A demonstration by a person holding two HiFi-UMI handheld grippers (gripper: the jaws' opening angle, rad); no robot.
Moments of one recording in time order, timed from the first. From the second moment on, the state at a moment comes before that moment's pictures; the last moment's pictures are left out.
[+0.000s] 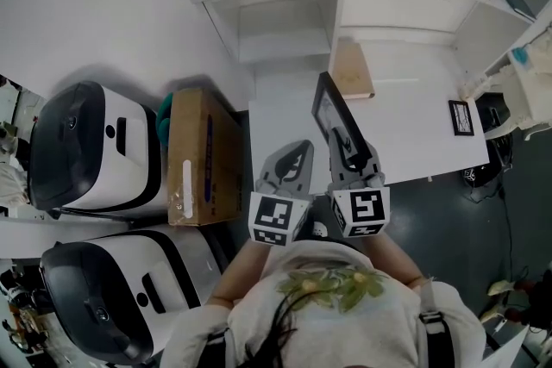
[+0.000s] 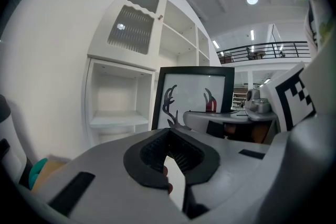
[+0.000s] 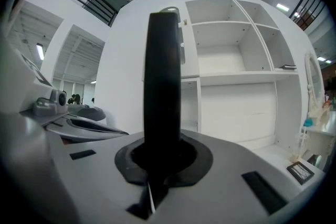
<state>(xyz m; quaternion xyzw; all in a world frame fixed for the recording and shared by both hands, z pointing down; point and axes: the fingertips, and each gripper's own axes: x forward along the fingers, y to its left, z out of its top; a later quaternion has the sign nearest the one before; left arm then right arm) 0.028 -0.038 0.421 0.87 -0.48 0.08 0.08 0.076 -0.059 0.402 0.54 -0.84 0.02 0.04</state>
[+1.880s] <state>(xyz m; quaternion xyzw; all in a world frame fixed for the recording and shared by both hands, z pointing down) -0.010 -0.163 0.422 0.88 -0.46 0.07 0.08 0.029 -0.189 0.396 0.54 -0.84 -0.01 0.05</state>
